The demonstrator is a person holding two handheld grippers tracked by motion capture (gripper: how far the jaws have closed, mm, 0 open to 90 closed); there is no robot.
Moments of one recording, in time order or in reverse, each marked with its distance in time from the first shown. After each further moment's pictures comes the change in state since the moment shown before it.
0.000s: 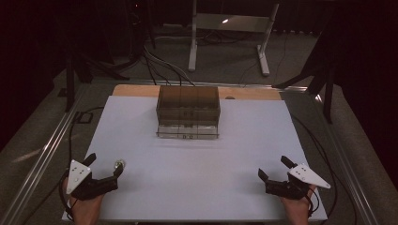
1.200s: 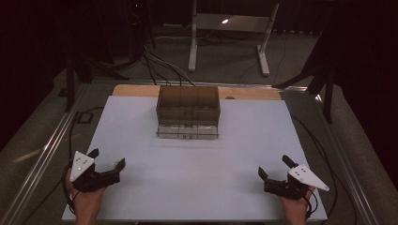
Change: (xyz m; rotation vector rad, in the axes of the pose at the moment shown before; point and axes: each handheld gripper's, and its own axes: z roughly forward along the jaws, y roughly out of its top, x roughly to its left) left arm 0.004 0.016 0.015 0.078 -0.014 -0.035; right arm 0.005 0.000 0.001 -0.033 -0.054 -0.019
